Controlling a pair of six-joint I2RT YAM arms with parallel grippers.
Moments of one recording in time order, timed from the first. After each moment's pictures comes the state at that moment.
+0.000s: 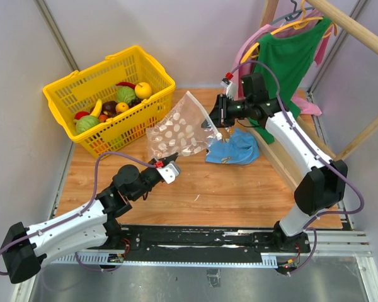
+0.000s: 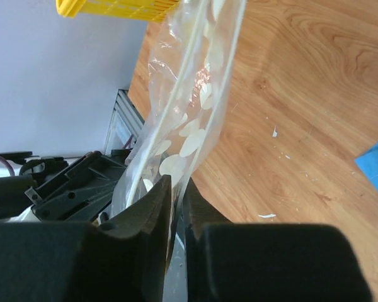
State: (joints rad) left arm -0.90 0.77 0.42 0.36 -0.11 0.57; right arm 0.40 1.64 1.57 -0.60 -0.79 0.52
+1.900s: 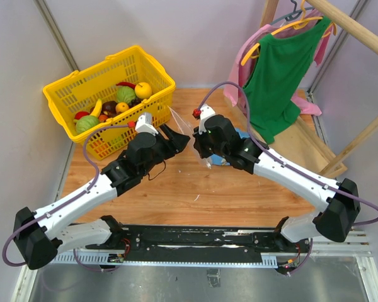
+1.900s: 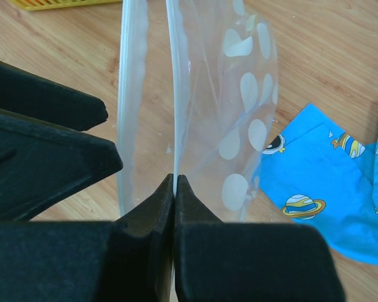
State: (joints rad) left arm -0.79 1.04 0.84 -0.05 -0.32 -0.95; right arm 0.88 1.40 1.25 -0.40 0.14 0.22
